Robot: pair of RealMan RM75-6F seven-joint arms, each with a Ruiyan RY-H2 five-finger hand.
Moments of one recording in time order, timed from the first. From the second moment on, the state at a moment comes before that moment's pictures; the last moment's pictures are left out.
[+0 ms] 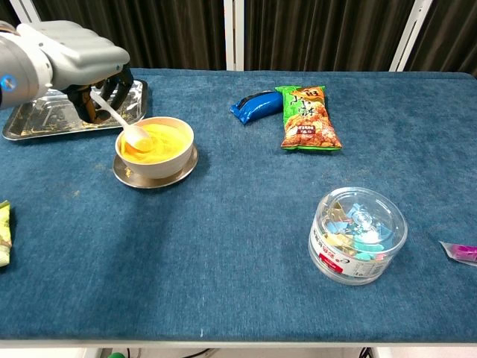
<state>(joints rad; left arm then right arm) -0.96 -1.48 -0.16 -1.84 0.52 1.30 1.24 0.17 -1.17 -0.07 -1.50 -1.78 1.59 0.48</state>
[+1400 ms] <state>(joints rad) -0.90 -1.54 -0.14 -1.77 0.62 1.31 1.01 0.17 -1.17 -0.06 -1.50 -1.78 1.59 0.48</state>
